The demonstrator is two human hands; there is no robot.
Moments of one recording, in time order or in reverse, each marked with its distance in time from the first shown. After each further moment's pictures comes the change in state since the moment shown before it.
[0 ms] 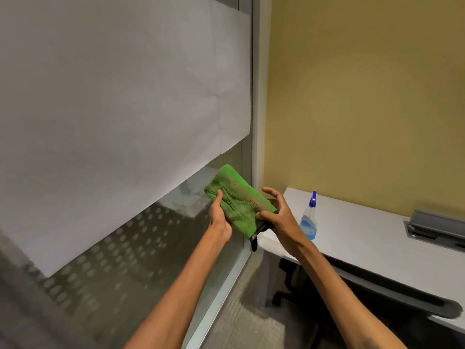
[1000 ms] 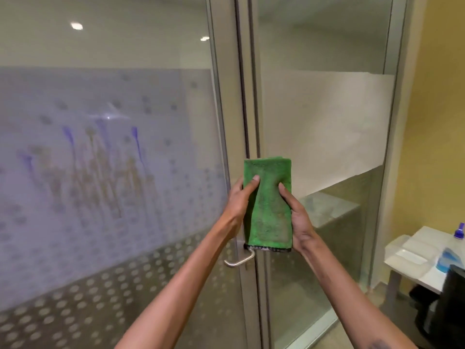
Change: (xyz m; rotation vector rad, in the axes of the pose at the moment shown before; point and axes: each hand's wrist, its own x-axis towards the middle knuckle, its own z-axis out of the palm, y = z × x) left_hand -0.530 0.246 -0.219 0.641 0.017 0.645; right_hand -0.354 -0.138 0.391 0.561 -0.605 0.140
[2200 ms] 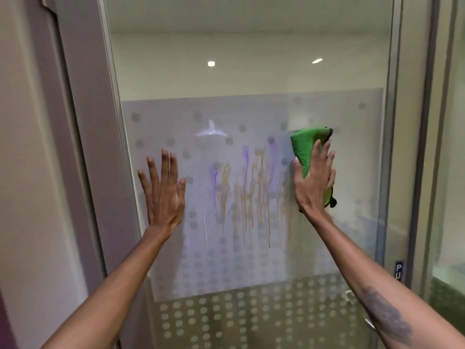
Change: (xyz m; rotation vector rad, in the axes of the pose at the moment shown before) left_hand -0.109 0.142 -0.505 1.738 1.013 0.399; right_hand 0.207 0.120 0.316 -1.087 0.367 -0.738
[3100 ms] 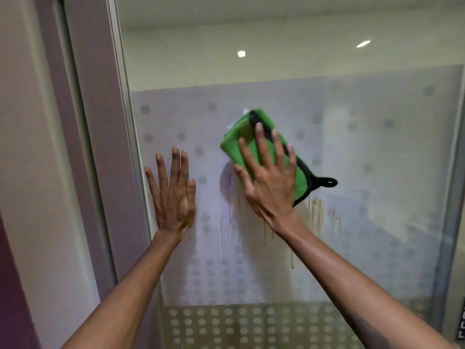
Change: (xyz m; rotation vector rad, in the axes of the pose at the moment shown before) left_hand 0.001 -0.005 0.024 0.091 0.155 0.014; right_hand -0.023 -0.069 0.102 -0.252 0.120 -0.693
